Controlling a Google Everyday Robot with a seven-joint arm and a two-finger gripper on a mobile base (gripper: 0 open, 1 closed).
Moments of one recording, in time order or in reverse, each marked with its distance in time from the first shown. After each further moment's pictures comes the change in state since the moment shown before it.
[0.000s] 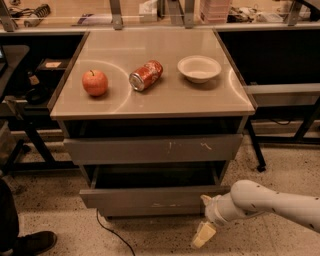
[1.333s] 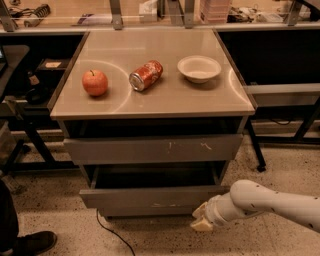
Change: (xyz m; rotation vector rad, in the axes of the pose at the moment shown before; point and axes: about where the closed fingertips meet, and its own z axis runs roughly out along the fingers) arm 0.000 0.000 0.000 0.000 0.000 0.000
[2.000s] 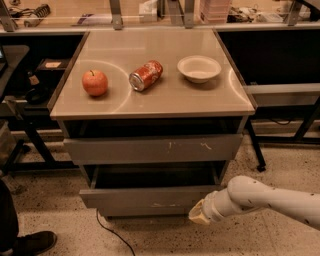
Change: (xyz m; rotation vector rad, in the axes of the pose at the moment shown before) arm -0.013 -0.009 0.002 0.004 -0.016 -0.037
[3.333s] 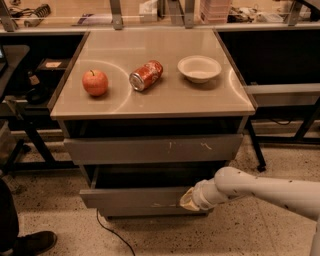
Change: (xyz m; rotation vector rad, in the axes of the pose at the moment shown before) arm -0.036 -0.043 0.023 0.064 -0.014 -0.080
